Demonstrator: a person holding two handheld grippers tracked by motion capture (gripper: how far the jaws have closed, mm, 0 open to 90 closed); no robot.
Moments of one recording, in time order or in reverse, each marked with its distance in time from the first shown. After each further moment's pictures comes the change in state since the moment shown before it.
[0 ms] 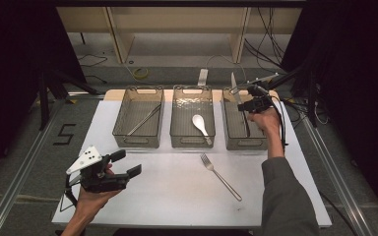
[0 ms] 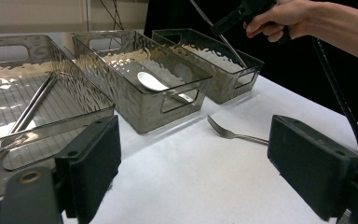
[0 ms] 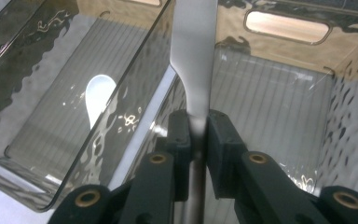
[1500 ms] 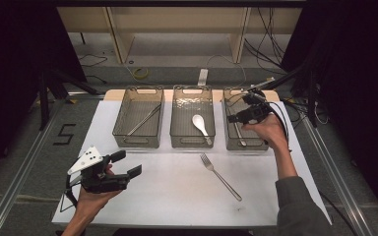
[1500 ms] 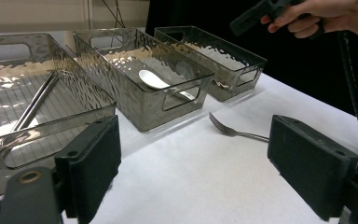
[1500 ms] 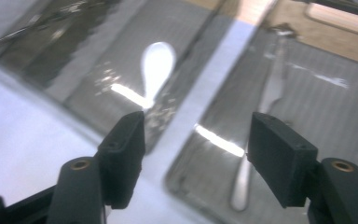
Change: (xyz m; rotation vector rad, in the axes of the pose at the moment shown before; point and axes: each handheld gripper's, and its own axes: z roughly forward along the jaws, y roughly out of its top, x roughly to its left) left arm -0.001 -0.001 0.001 0.006 0.011 0.007; right arm 0.041 -0.021 -0.036 0.051 0.100 -0.133
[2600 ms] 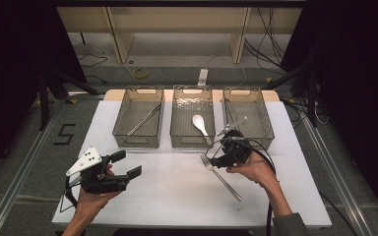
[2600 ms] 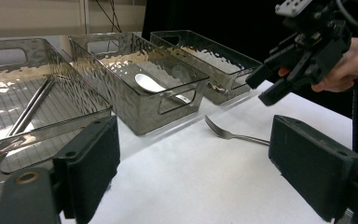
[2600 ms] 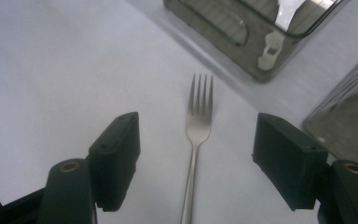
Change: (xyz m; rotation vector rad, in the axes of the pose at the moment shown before) left arm -0.001 0.000 -0.002 -0.015 -0.018 0.006; right arm 0.086 -0.075 0.019 0.128 0.119 -0.215
